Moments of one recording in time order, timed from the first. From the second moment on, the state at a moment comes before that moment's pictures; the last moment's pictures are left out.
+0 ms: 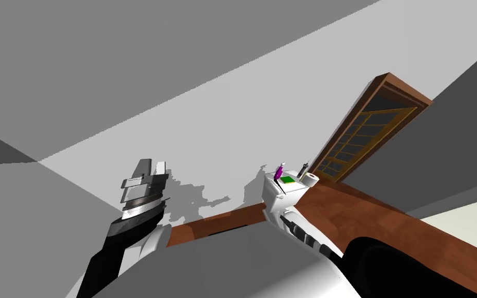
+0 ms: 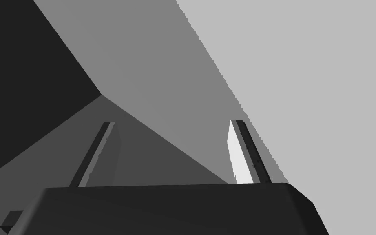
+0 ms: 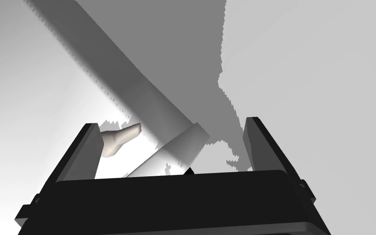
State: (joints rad) left arm 0.50 -0.05 0.05 -2.36 -0.02 -0.53 -0.13; right arm 0.86 -0.81 0.08 -1.51 0.15 -0.50 0.04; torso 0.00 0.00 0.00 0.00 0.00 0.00
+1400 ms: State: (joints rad) left arm 0.50 -0.05 0.05 -2.36 -0.02 -0.53 -0.13; right arm 0.89 -1.17 0.05 -1.19 0.28 -0.47 0.07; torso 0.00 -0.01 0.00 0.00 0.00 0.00
